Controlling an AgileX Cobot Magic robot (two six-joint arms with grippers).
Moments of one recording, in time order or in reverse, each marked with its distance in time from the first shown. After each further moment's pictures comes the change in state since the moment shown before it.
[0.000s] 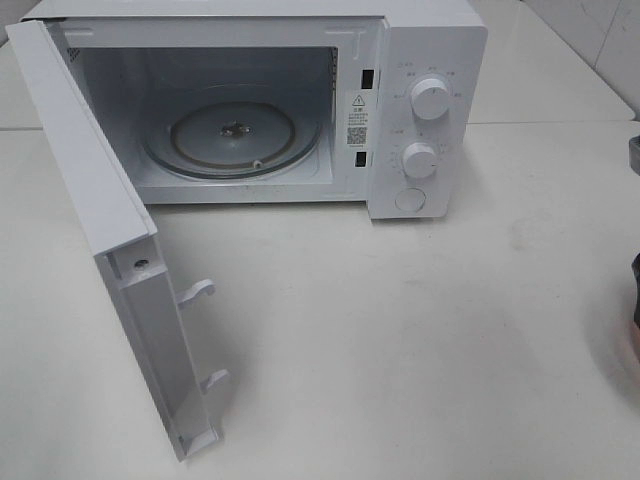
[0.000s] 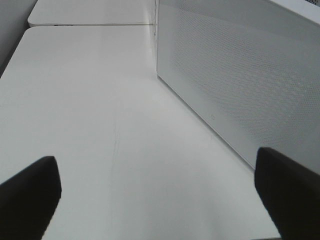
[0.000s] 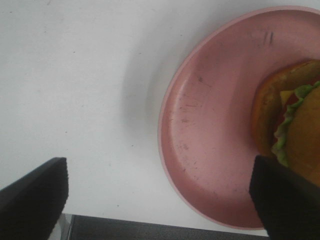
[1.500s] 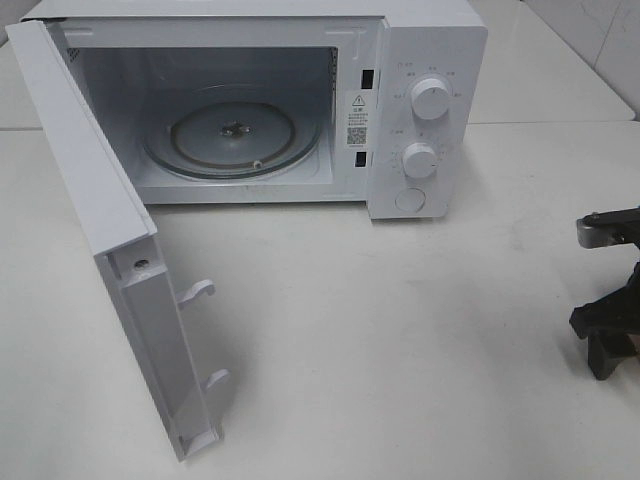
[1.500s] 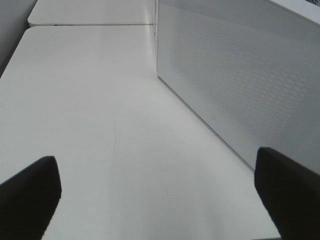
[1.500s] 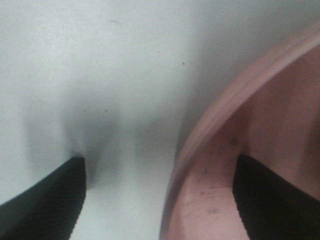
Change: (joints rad) left arm 0.000 0.000 0.000 0.000 0.000 0.000; right arm -0.091 0.464 0.015 0.004 -0.325 0.102
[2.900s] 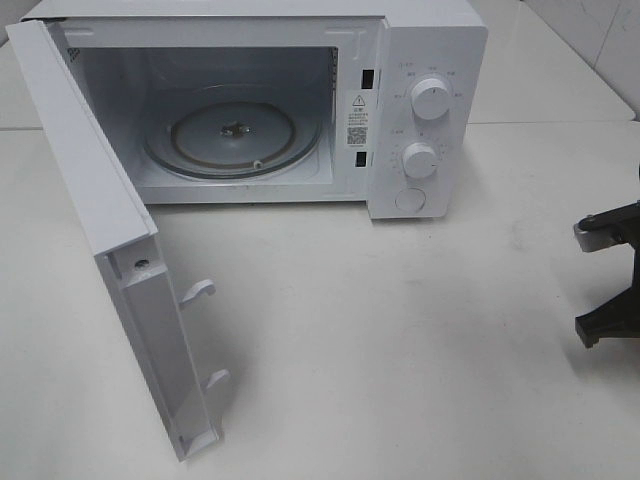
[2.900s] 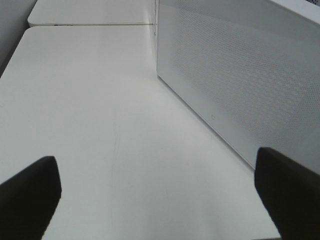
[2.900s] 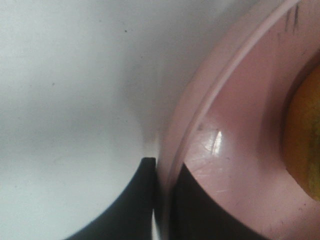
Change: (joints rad) left arm 0.000 0.000 0.000 0.000 0.000 0.000; right arm 0.163 -0.033 0.001 -0.340 0.169 0.444
